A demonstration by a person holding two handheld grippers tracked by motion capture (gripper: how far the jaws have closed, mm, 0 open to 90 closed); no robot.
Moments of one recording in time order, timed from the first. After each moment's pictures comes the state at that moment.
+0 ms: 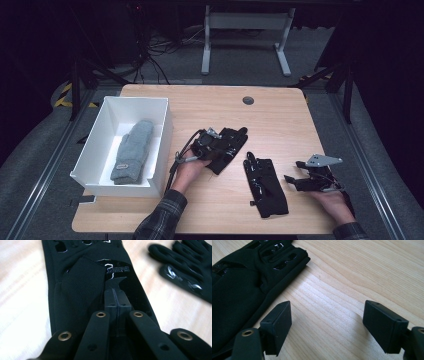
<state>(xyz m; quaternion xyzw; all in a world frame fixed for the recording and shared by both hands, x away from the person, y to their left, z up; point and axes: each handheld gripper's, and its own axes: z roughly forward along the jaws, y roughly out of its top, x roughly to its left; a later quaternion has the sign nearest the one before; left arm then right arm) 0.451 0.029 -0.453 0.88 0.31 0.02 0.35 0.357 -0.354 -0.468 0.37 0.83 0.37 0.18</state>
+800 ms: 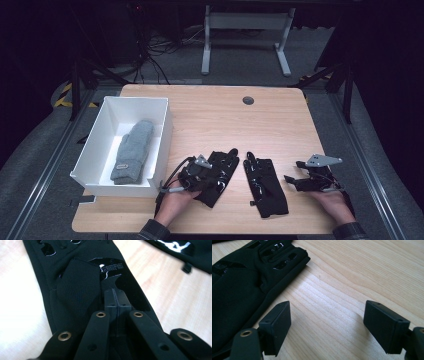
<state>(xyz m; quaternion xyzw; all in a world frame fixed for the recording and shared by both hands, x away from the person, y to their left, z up) 0.358 0.059 -0.453 0.89 0.29 -0.02 0.35 0.357 -0.354 -0.468 0.37 0.83 0.37 0.18</state>
